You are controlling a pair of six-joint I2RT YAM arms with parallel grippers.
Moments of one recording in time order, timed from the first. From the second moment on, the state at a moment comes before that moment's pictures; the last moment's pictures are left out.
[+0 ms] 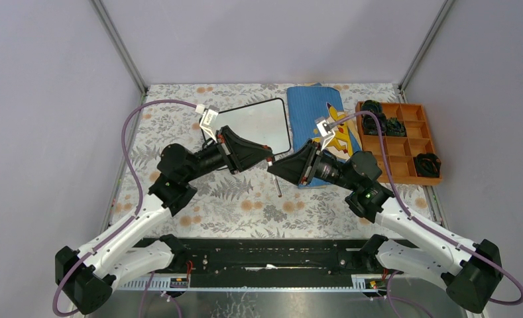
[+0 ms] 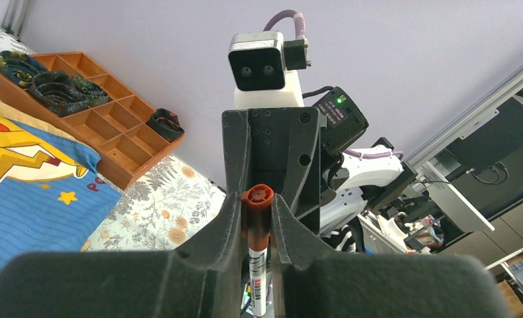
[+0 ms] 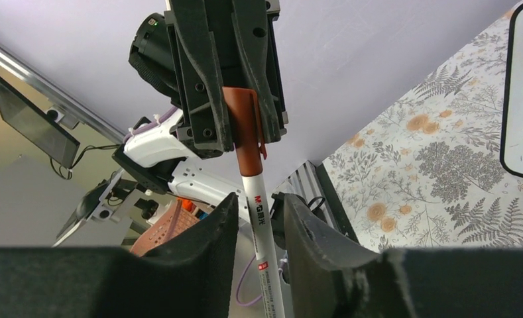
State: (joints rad) left arm -0.66 0.94 0.79 0.48 0.53 -0.87; right arm 0.77 0.94 0.69 0.49 -0.50 0.90
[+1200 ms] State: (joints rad) left arm -0.69 0.93 0.80 0.36 0.46 -0.88; right arm 0.77 0.82 0.60 0.48 -0.45 0.83
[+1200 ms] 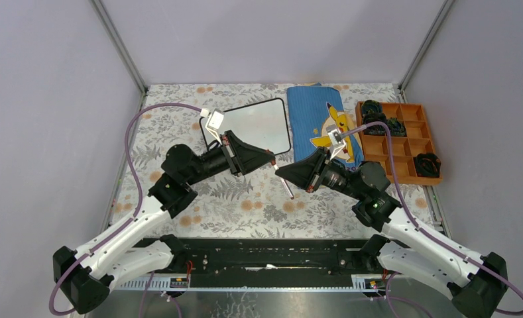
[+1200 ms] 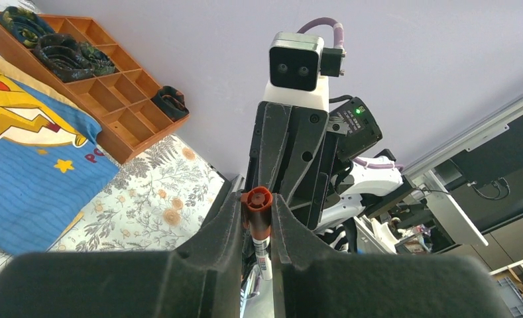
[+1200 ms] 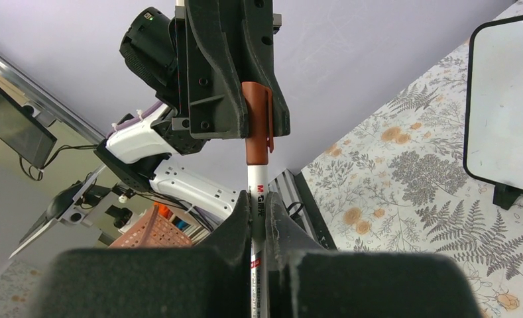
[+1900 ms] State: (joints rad) left arm -0.70 0.92 0.81 0.31 0.42 -0.85; right arm 0.77 0.79 0.58 0.45 -0.41 0.82
